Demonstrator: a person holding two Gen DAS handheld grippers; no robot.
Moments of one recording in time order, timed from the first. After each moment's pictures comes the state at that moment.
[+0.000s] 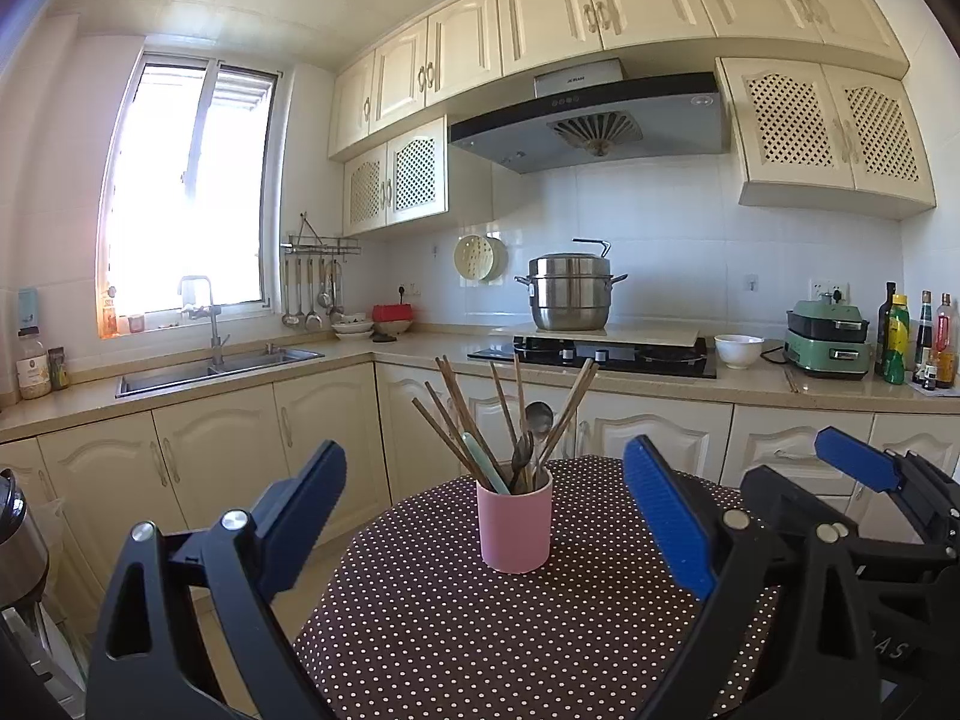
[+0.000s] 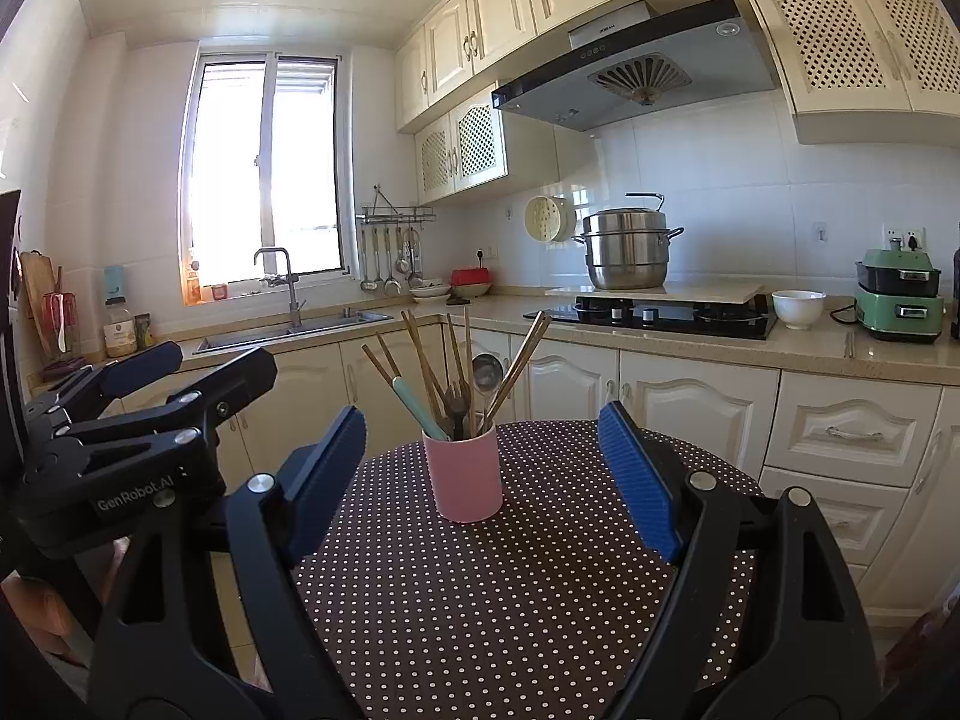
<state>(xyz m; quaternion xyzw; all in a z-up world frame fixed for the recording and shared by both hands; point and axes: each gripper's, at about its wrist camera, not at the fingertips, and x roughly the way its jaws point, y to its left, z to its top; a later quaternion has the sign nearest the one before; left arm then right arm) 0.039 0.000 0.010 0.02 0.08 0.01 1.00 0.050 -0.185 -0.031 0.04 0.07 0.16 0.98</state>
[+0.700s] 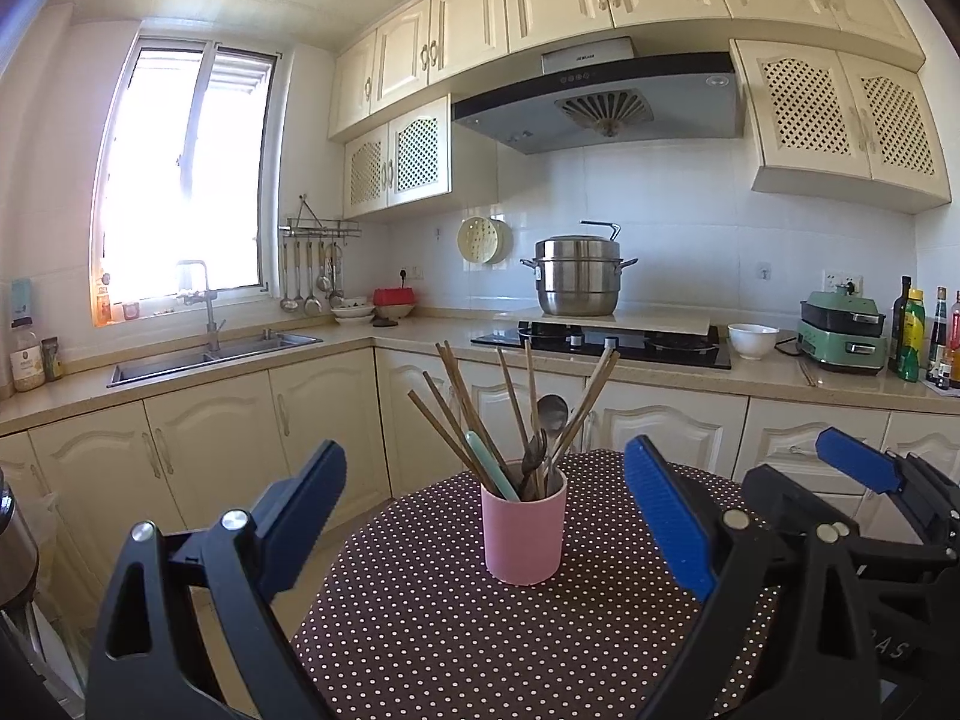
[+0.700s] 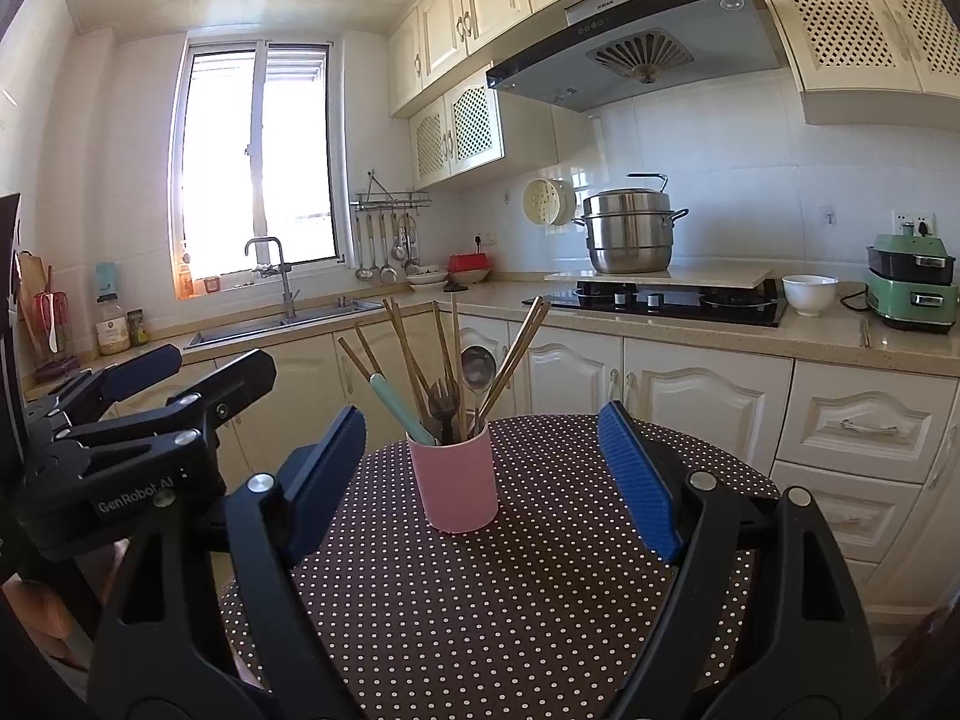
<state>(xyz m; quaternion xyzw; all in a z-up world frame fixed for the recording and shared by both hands) 0.092 0.008 0.001 0.02 0.10 0.01 1.00 0.099 -0.182 -0.037 0.04 0.09 0.16 0.98</state>
